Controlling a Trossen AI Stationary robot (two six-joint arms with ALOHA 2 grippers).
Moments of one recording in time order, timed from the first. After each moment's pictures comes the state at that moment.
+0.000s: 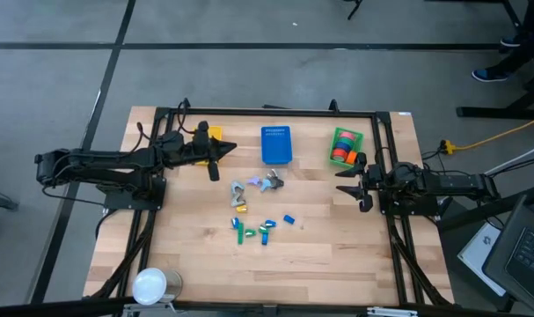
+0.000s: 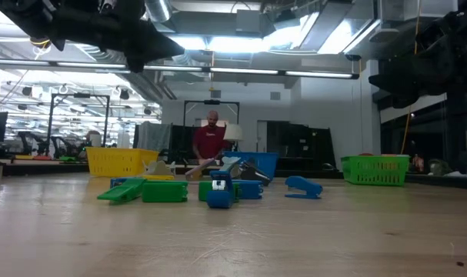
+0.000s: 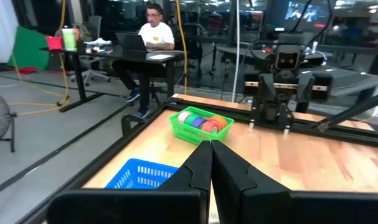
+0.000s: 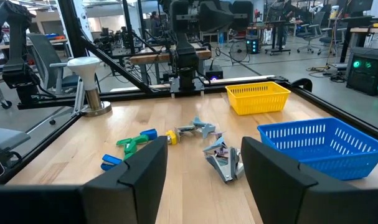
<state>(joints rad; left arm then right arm) 0.26 0.91 0.42 0.45 -0.05 -0.07 0.02 0.07 0.01 0.03 0.02 0.10</state>
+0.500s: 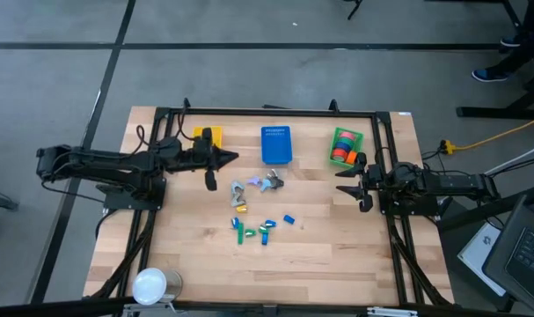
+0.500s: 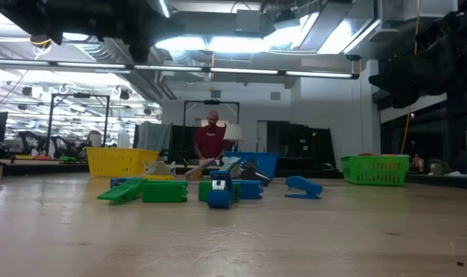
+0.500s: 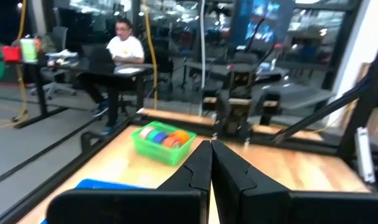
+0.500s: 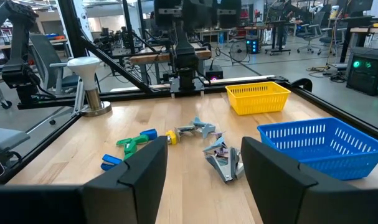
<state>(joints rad) 0.15 0.91 0.42 0.52 -0.05 -0.10 0.02 0.07 0.01 0.03 0.02 0.10</state>
